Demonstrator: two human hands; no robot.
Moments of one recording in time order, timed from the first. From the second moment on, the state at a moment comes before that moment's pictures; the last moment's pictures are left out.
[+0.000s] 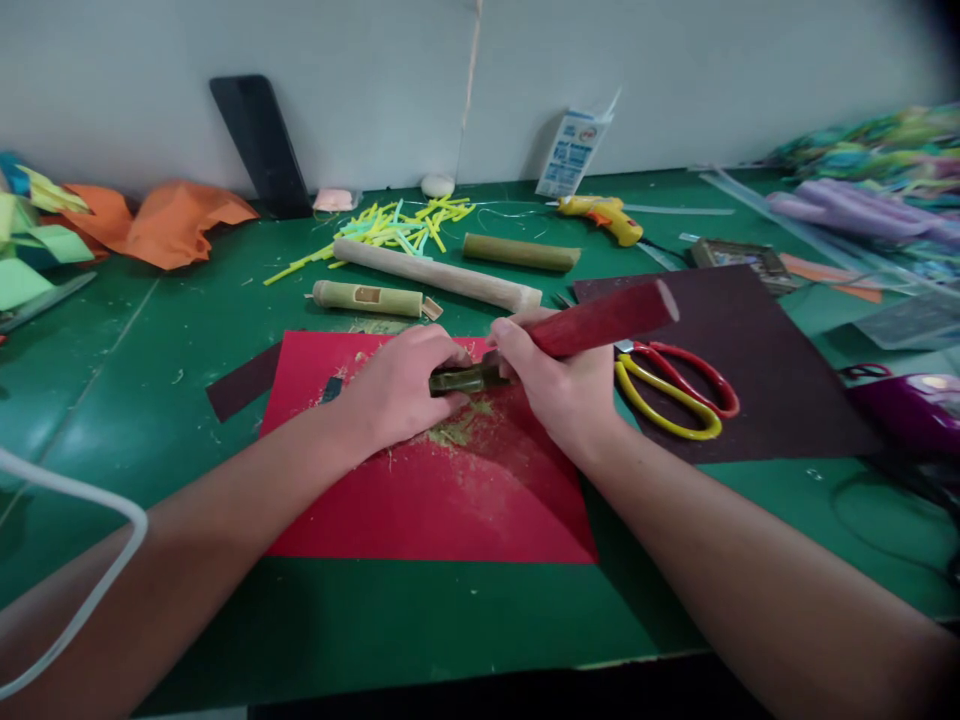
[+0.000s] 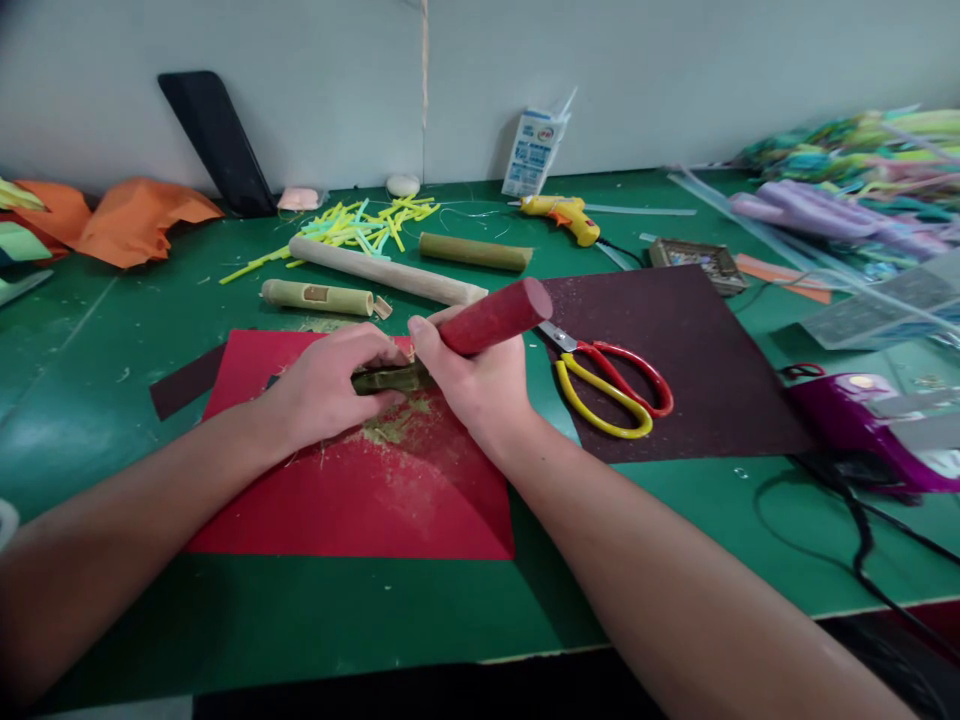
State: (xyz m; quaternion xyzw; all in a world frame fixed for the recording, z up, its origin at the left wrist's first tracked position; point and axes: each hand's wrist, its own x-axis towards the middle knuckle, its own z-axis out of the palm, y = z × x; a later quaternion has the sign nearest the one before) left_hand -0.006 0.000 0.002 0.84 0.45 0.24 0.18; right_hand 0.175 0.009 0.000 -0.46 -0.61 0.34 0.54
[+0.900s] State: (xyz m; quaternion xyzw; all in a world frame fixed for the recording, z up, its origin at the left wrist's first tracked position) left_hand -0.009 0.015 -0.008 0.86 0.42 0.24 0.16; right_hand 0.161 0.025 0.000 -0.49 -0.64 0.29 0.51
